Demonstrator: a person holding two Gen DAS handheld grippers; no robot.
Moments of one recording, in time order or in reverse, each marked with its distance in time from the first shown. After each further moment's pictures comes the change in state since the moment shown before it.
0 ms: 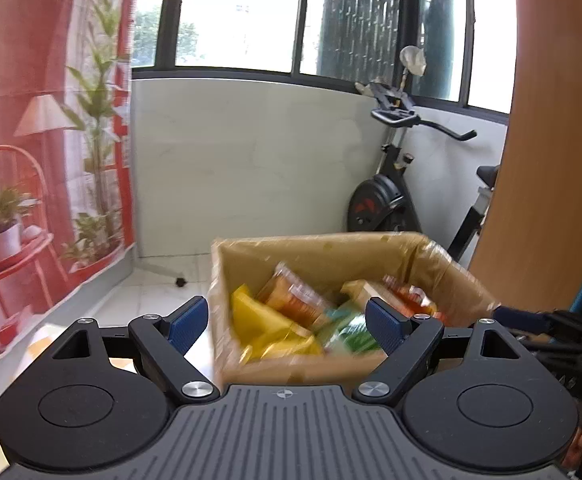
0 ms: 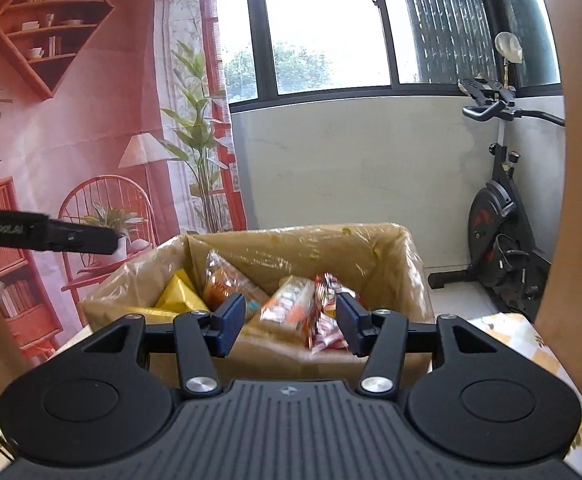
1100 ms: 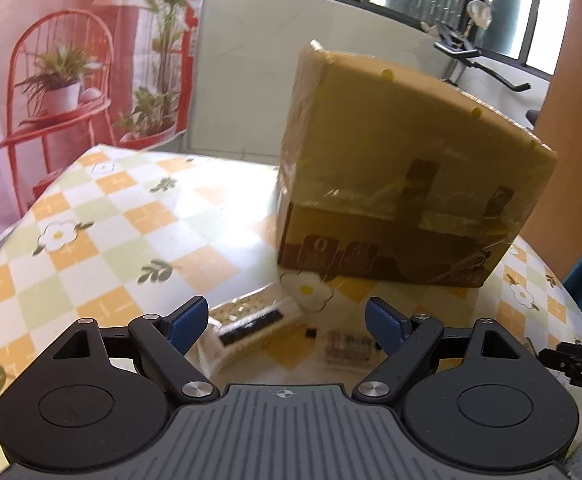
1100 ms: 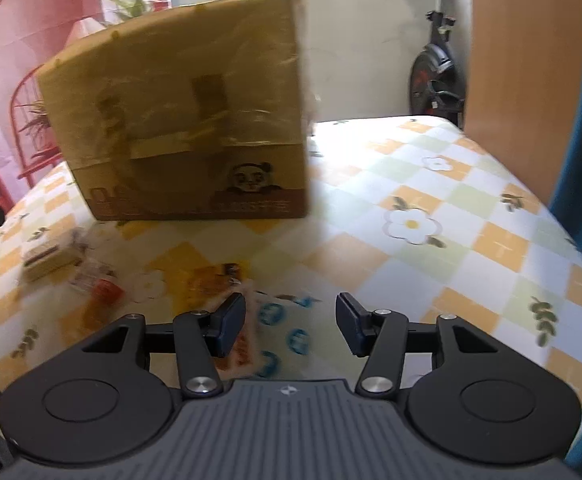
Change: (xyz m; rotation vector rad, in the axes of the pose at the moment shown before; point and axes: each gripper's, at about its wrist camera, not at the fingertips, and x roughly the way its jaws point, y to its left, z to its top) left arm -0.038 0.037 -0.156 -0.183 0.211 0.101; right arm -0.074 -0.040 -0.169 0.075 0.356 -0.168
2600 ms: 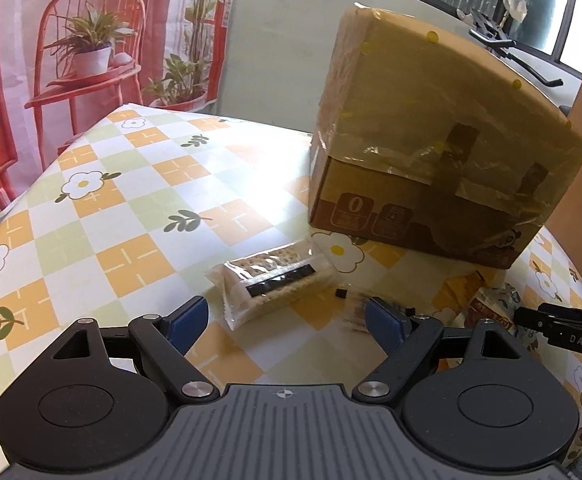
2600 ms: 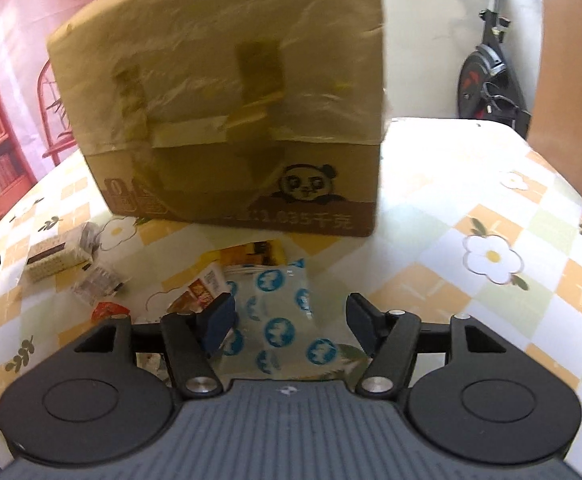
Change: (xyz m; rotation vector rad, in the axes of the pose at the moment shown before) left arm 0.005 0.003 -0.026 -0.062 0.067 0.071; right arm 0.063 0.023 0.021 -0.082 0.027 0.113
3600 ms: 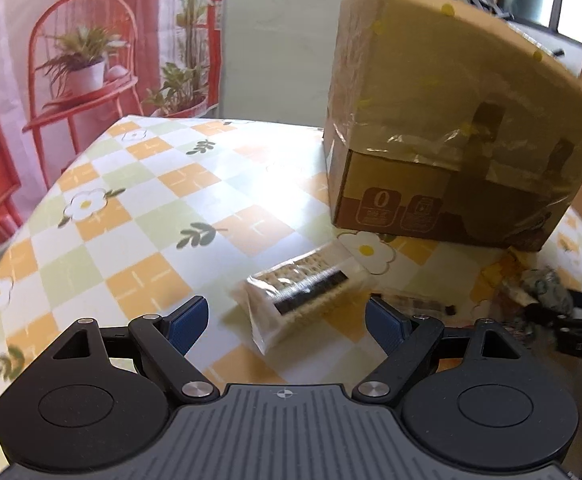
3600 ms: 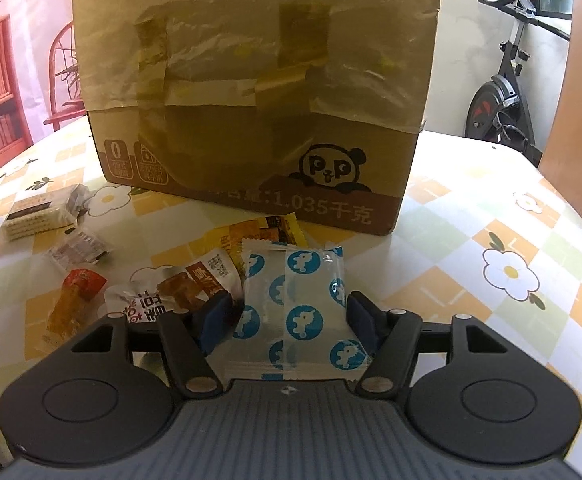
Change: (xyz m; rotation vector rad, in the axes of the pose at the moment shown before) left arm 0.026 0.008 0.008 0.102 0.009 0.055; right arm 0.027 0.017 -0.018 -0.135 -0.031 -0.035
